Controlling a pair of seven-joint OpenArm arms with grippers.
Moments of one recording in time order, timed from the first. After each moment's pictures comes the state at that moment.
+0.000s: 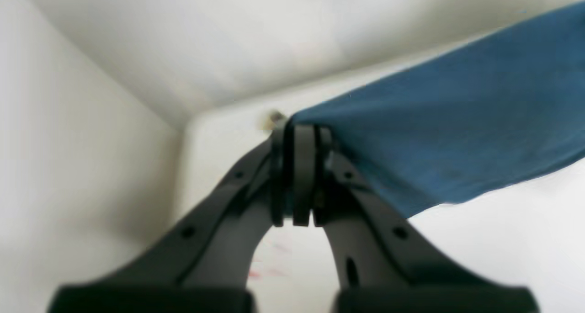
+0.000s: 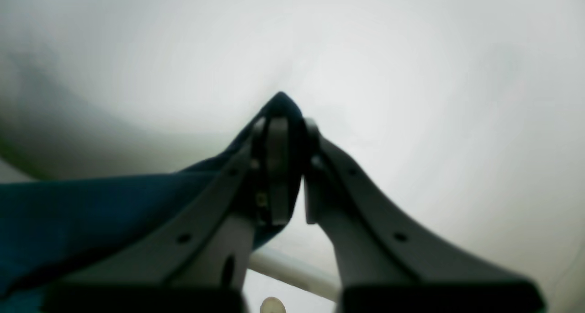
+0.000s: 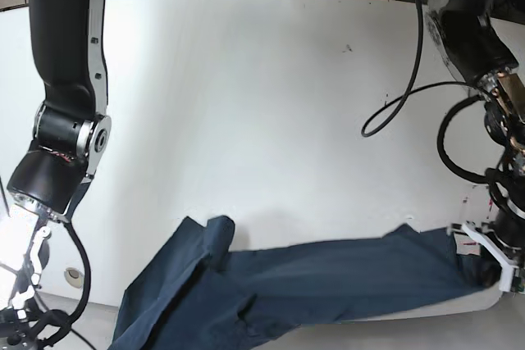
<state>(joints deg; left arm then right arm) -29.4 -19.2 -20.8 106.5 -15.2 -29.6 61.1 61.9 17.1 10.0 76.7 -6.8 35.6 -36.3</state>
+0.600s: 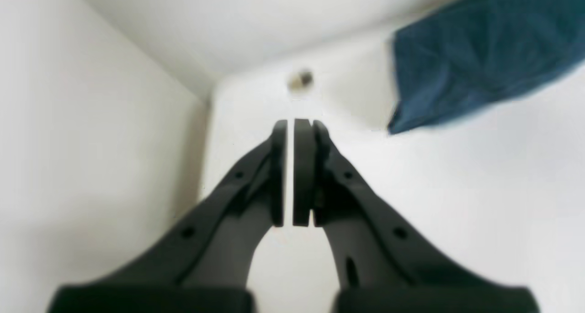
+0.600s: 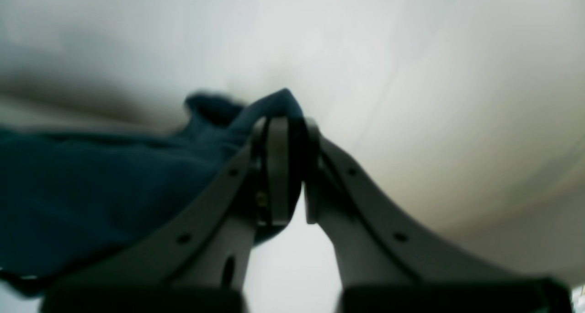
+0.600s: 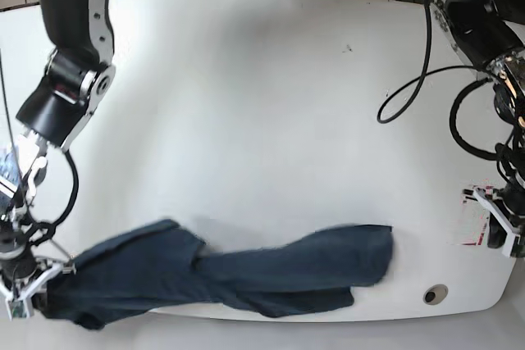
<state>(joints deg) -20.7 -20.8 -24.9 106.5 -14.7 -35.1 63.4 42.8 20.3 24.1 78.5 -7.0 35.9 -38.8</state>
